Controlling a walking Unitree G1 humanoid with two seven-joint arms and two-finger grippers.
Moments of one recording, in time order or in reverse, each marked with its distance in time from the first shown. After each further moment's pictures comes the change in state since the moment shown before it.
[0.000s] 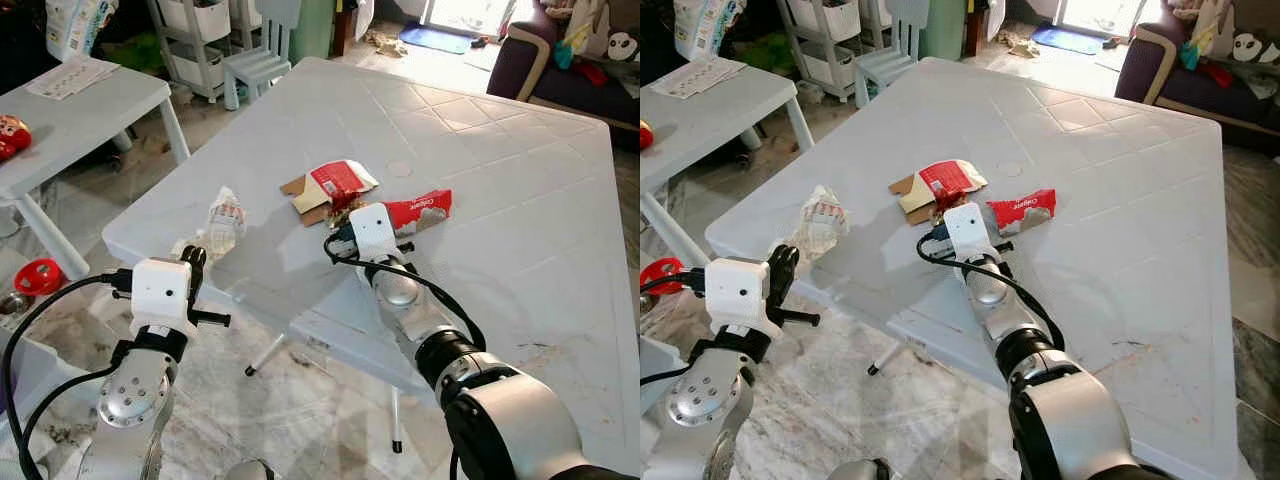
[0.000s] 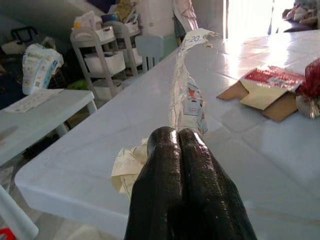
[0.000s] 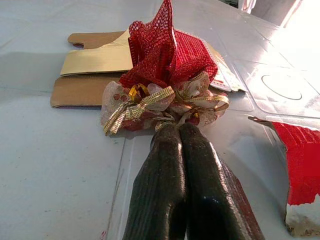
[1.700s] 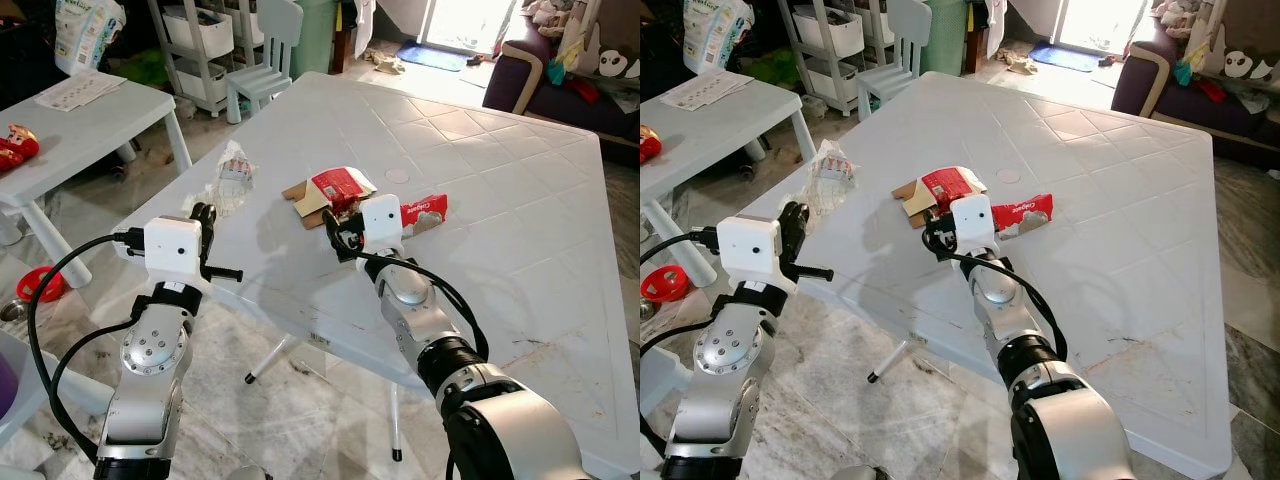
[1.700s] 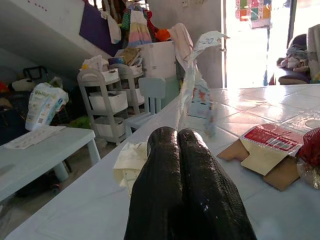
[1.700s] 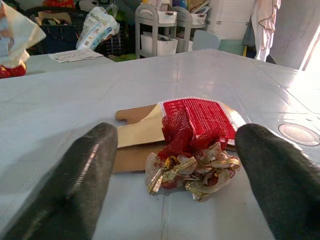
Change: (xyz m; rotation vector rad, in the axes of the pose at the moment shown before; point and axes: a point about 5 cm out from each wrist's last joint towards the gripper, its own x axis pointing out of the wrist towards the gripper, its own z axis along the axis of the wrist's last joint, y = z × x) left arm 0.040 -0.004 0.015 -0.024 -0.130 0.012; right arm -0.004 0.001 0.015 0.164 -0.171 0.101
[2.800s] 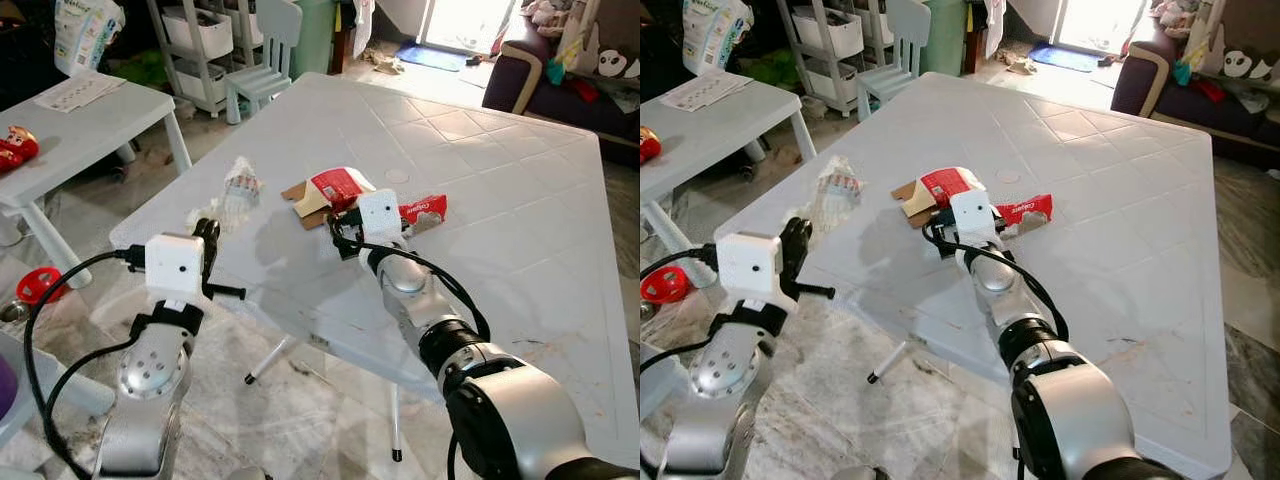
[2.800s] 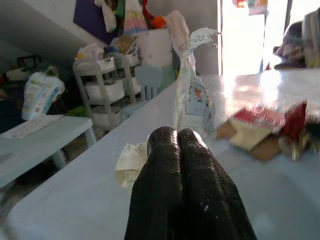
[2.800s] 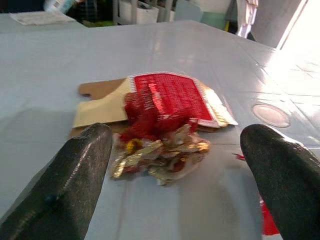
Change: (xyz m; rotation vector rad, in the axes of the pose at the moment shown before) left arm -0.038 -0.001 -0.002 0.008 0.063 -0.008; right arm 0.011 -0.010 0.002 -0.084 0.132 -0.083
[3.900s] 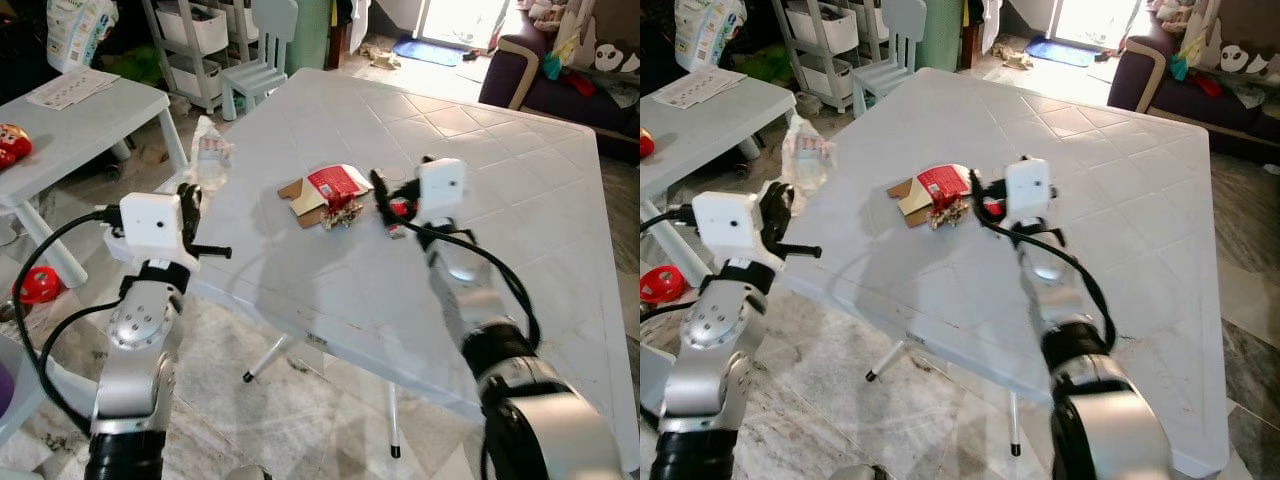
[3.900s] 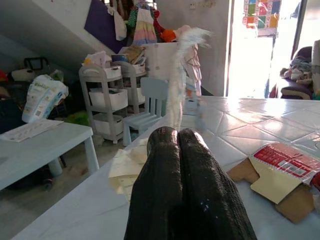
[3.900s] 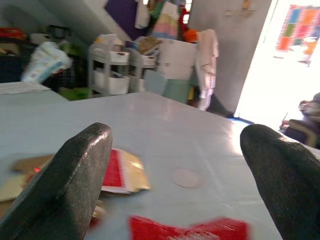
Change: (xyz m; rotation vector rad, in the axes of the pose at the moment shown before) left arm 0.061 0.019 0.015 -0.083 -0.068 0.054; right arm -0.028 -0.071 0.028 -0.008 -0.298 -0.089
